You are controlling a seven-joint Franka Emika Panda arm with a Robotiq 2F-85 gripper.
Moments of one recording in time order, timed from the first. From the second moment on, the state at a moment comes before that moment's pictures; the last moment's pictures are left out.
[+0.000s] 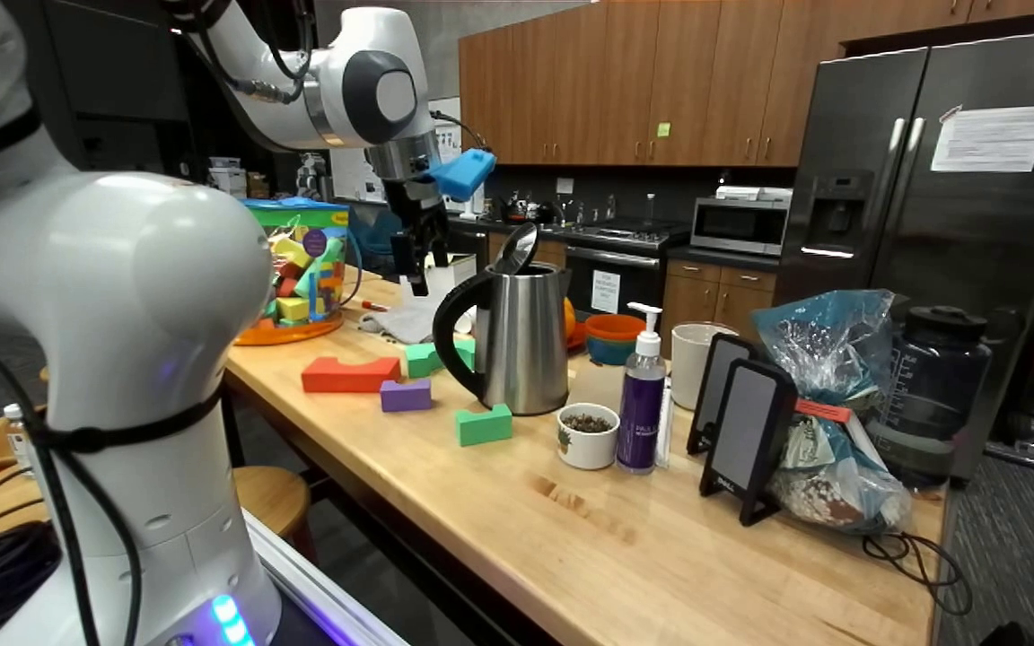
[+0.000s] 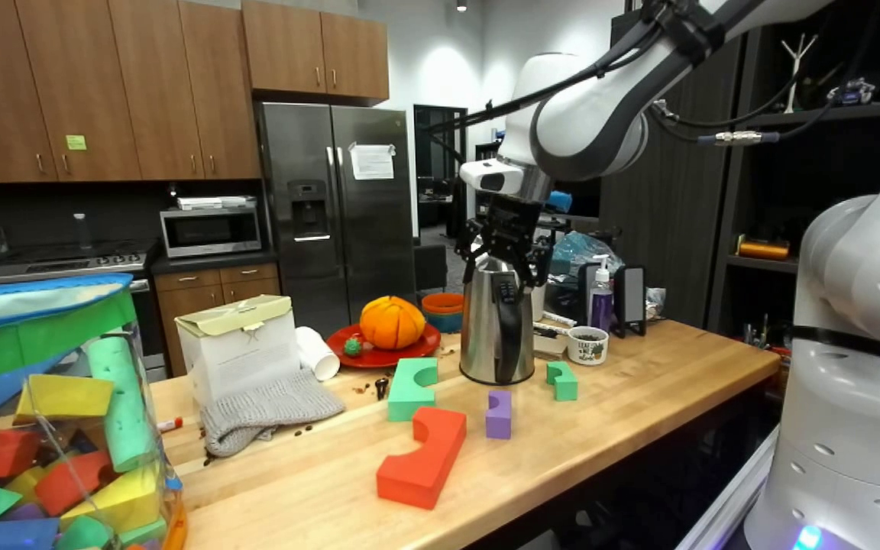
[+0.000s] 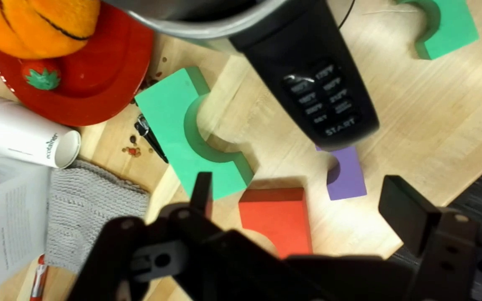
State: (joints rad) arm 0.32 -0.50 -0.11 -2.78 -0.07 2.58 -1.69
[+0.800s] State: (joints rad) arm 0.26 -0.40 -0.07 -2.77 -0.09 2.80 -1.69
